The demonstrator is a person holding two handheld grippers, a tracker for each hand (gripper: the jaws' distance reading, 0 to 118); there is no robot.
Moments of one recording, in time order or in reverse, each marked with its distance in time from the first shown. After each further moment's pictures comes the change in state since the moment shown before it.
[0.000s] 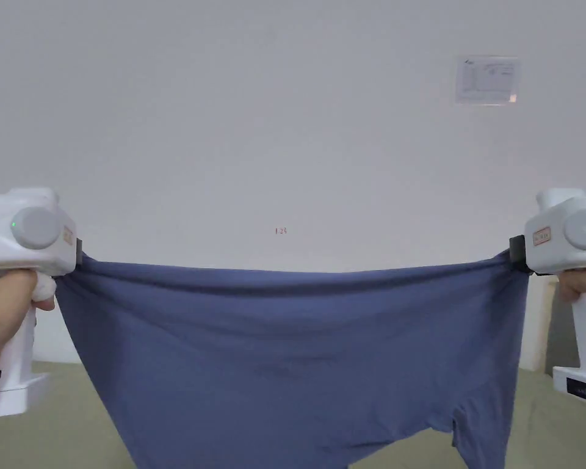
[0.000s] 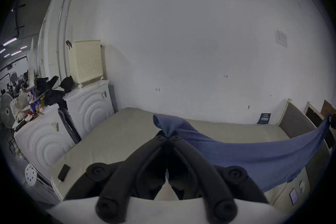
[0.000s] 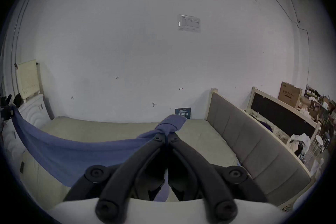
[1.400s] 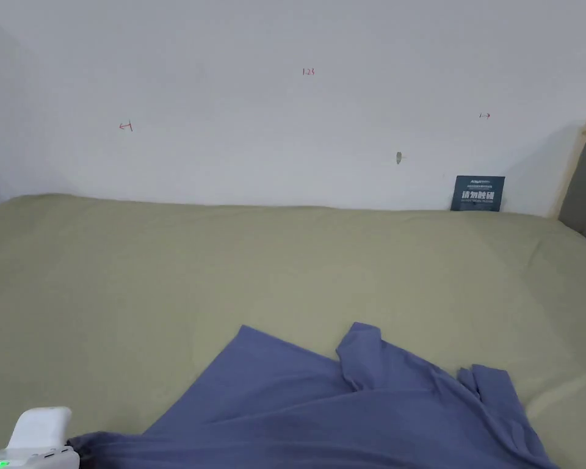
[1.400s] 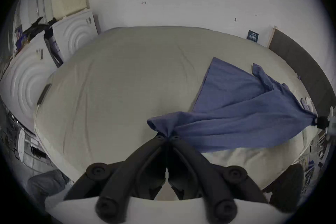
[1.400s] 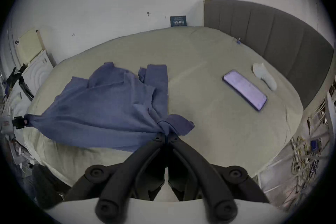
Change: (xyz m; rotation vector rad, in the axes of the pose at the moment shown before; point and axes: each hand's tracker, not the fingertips) left arm -0.102 -0.429 0.107 -0.497 -0.145 -0.097; right arm 0.080 -0.461 0.171 -0.498 0.056 -0.091
